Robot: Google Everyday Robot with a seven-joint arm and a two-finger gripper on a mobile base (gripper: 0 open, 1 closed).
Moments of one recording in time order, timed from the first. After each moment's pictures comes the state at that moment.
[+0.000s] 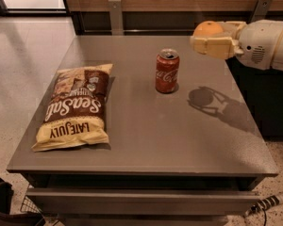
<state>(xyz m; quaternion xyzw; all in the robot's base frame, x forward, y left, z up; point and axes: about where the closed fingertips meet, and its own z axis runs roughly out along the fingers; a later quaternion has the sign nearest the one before) 0.579 -0.158 0.996 -0.34 0.68 0.25 0.60</state>
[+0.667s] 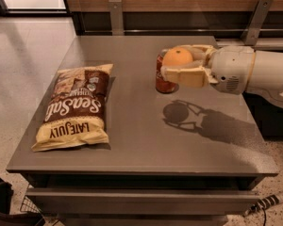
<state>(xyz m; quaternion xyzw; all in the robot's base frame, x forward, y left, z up) 0.523 -0.088 0.965 -0.42 0.62 0.32 0.58</state>
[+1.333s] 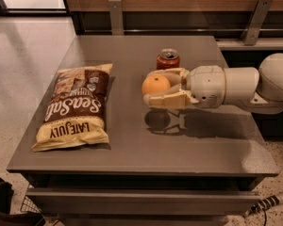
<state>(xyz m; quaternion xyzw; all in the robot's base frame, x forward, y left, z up) 0.499 -0.041 0.912 -0.50 0.56 0.41 0.52</state>
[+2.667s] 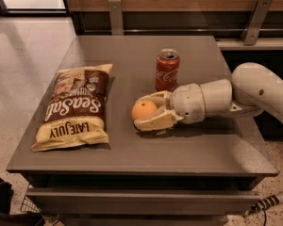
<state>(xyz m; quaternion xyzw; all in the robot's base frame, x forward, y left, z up) 0.487 -0.013 0.829 -0.54 0.60 0.43 0.41</state>
